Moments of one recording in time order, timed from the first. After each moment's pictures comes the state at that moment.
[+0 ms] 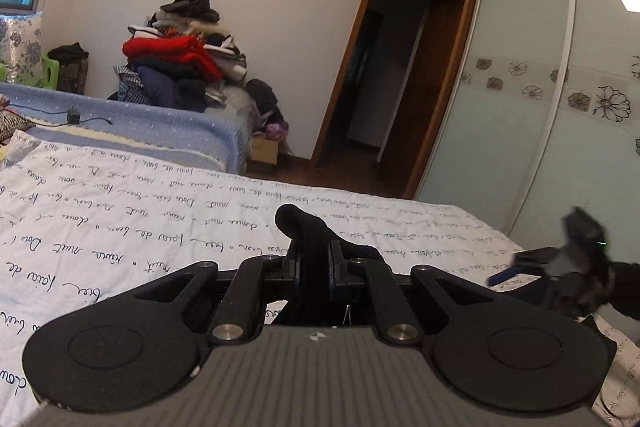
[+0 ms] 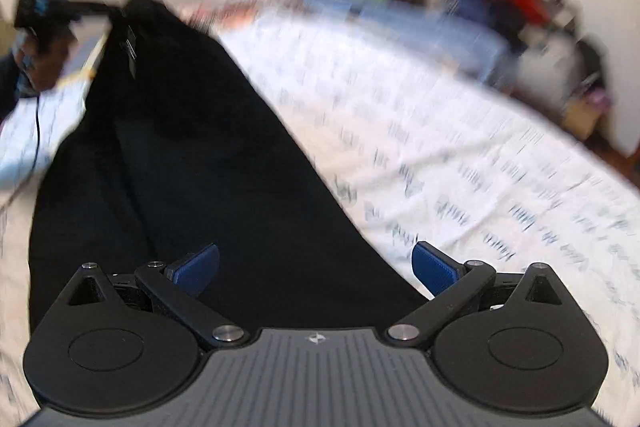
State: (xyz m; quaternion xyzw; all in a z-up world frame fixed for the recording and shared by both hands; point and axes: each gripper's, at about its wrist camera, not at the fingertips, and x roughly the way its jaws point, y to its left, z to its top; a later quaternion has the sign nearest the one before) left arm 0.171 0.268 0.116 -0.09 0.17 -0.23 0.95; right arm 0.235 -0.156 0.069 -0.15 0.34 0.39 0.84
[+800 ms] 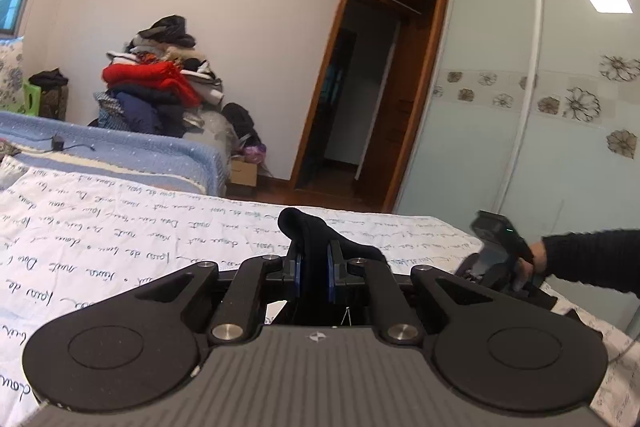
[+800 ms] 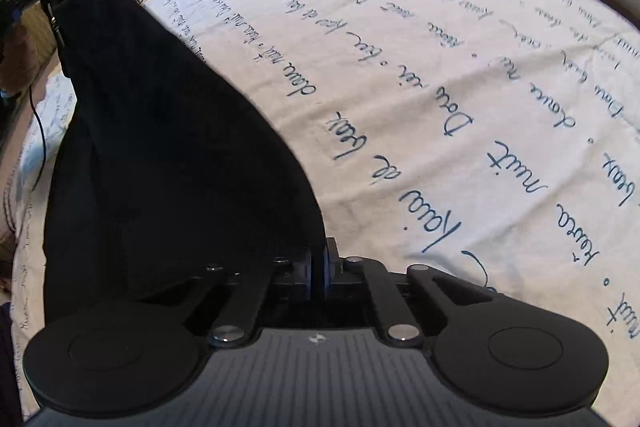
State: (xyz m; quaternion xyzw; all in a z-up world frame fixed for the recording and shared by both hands) left arm 0.143 0.274 0.114 -0.09 0.14 -0.25 0.95; right arm 0.315 -0.139 0.026 -0.13 0.47 0.46 0.74
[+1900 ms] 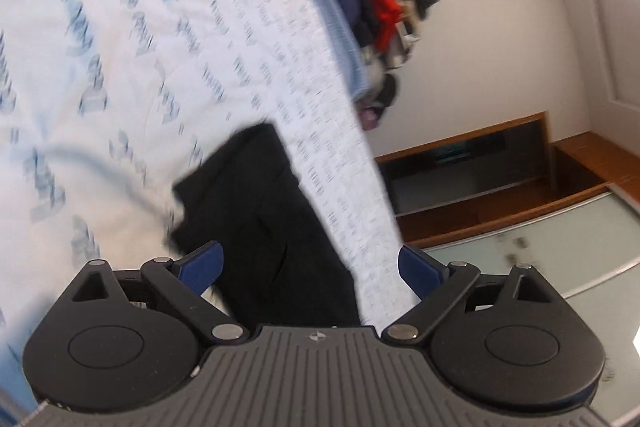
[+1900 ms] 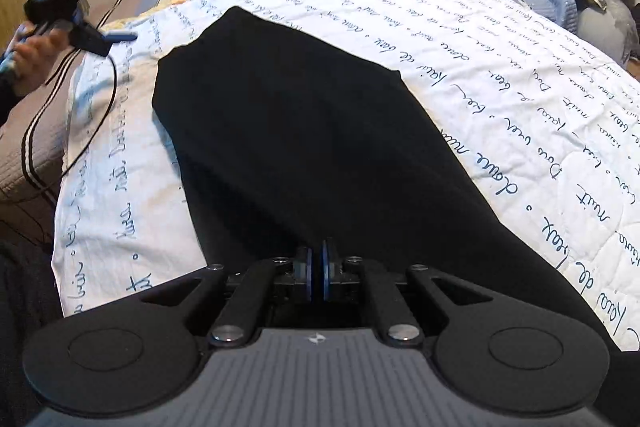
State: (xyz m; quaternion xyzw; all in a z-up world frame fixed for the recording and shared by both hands) left arm -0.039 0.362 0.039 -0.53 0.30 -0.07 0.79; right arm 0.056 -0.119 0.039 -0.15 0.39 0.44 0.80
